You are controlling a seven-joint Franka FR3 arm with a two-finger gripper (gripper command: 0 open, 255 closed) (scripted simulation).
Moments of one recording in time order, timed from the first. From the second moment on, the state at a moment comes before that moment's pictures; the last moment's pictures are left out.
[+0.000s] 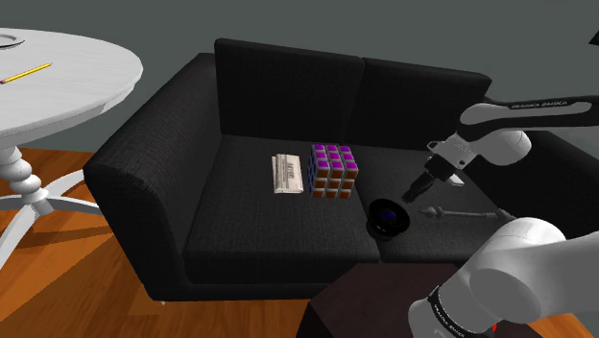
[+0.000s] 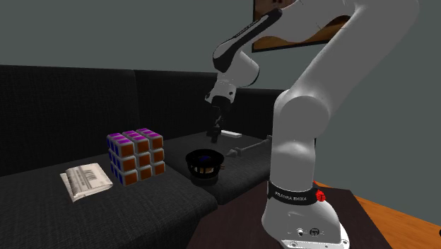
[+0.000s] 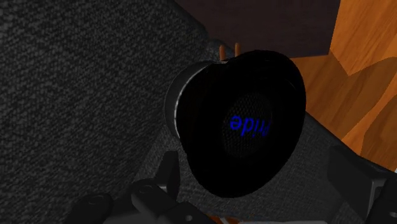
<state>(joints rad) -0.01 -0.66 -0.83 -2.78 0.06 2.02 -0.74</state>
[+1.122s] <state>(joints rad) 0.06 -0.55 -0.94 -2.80 0.09 2.13 -0.85</state>
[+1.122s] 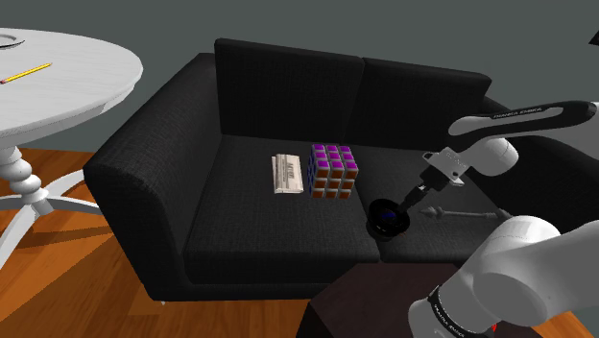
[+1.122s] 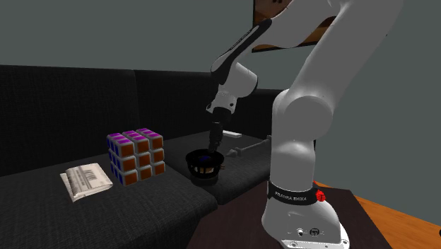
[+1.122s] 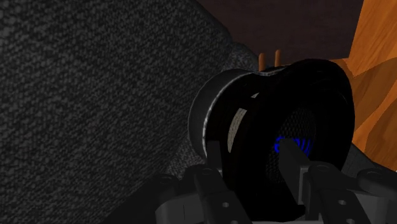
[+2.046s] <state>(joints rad) -0.02 -0.68 -0.82 -2.74 0.06 1.95 -0.73</state>
